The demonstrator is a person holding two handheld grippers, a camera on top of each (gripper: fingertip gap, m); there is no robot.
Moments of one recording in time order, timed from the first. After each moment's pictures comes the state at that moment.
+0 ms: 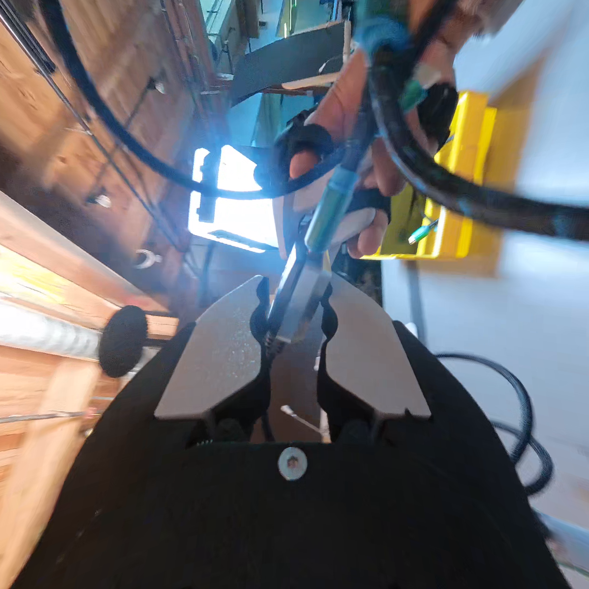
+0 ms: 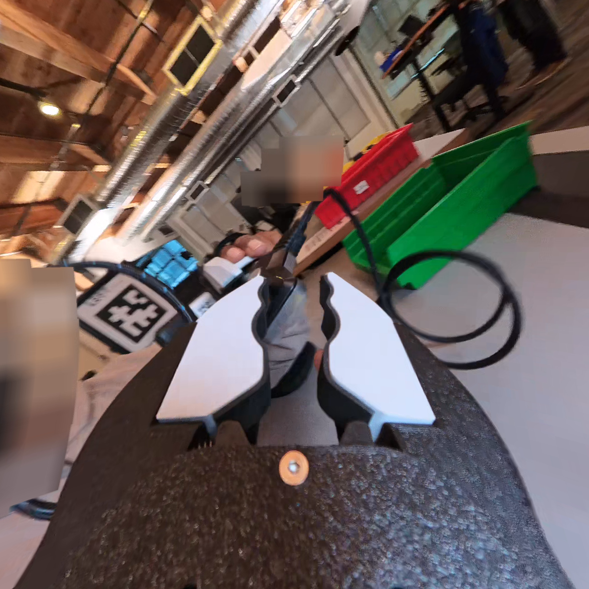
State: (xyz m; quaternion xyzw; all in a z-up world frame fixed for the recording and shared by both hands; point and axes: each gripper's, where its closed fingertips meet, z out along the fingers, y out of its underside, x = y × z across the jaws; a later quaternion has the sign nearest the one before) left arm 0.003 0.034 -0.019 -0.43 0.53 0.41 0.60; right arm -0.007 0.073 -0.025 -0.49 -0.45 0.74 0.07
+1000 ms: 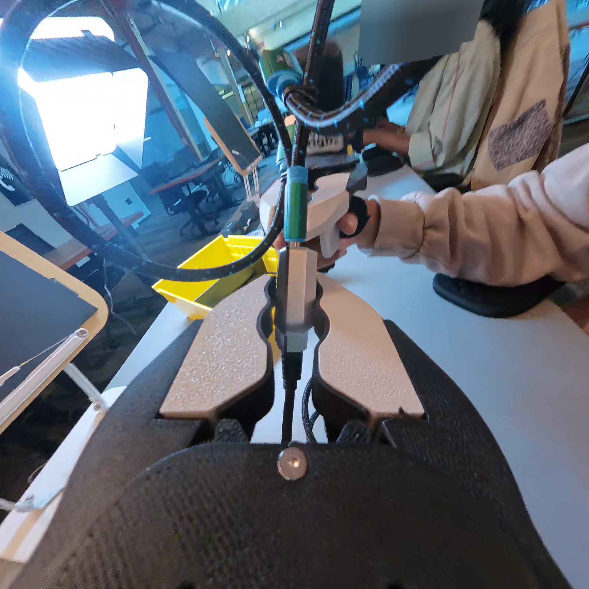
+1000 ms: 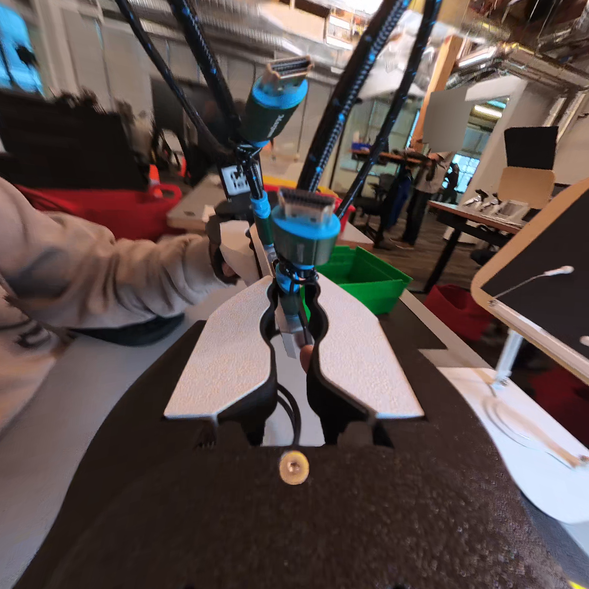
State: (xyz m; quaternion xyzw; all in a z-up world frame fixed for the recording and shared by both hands) left arm -0.001 0.032 -0.028 -0.63 0.38 -0.14 0.66; right arm 0.012 0.049 -0.013 -0.28 -0.62 0.60 0.41
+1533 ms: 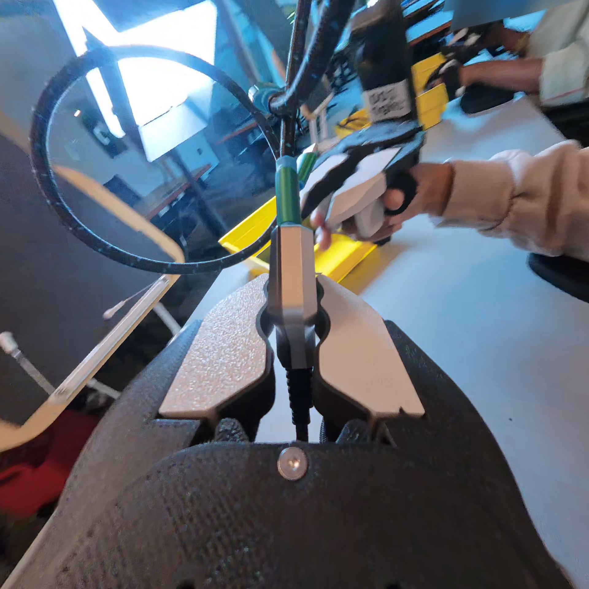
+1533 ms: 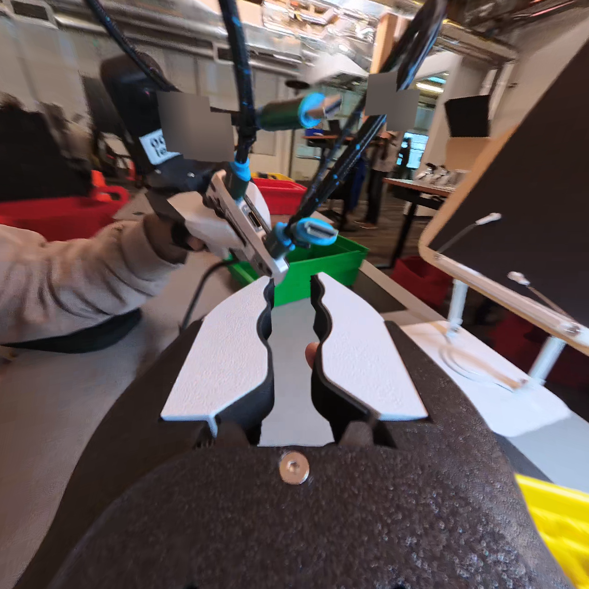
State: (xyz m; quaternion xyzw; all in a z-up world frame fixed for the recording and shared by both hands) left arm -0.038 0.051 -0.030 -0.69 0.32 -0.01 0.65; right arm 0.004 0.098 -0.030 -0.36 -0.59 0.58 0.44
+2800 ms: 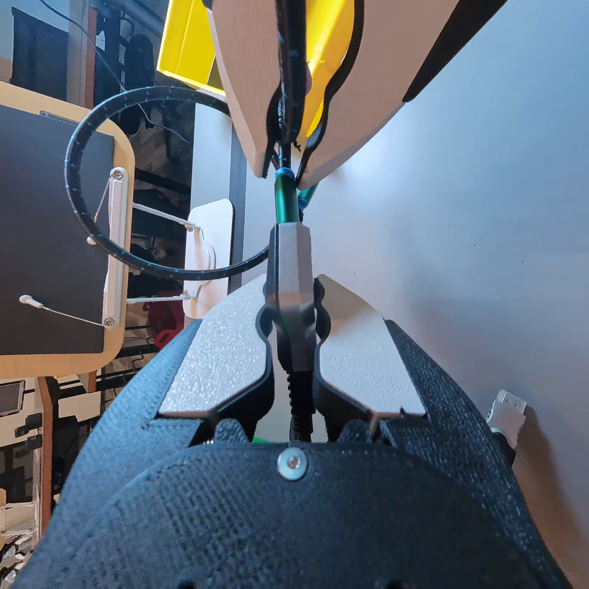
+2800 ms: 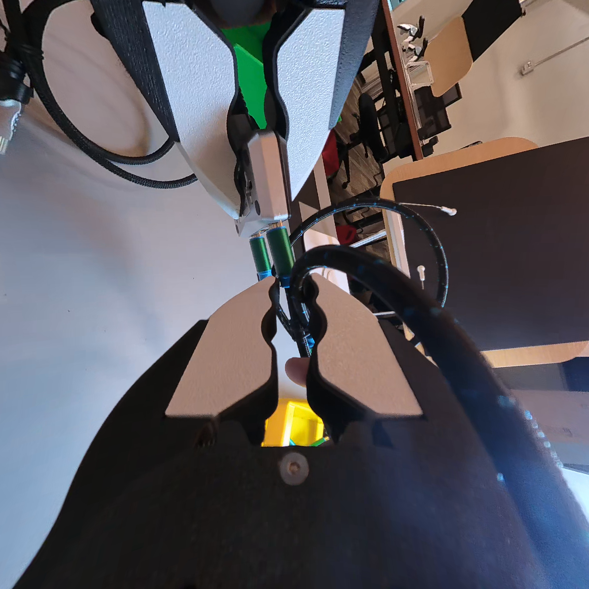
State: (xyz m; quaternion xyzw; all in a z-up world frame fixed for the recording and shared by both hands) left arm -0.066 0.056 -0.123 -0.79 0.44 0.21 0.38; right arm -0.032 0.081 -0.101 -0.28 -0.78 0.10 0.55
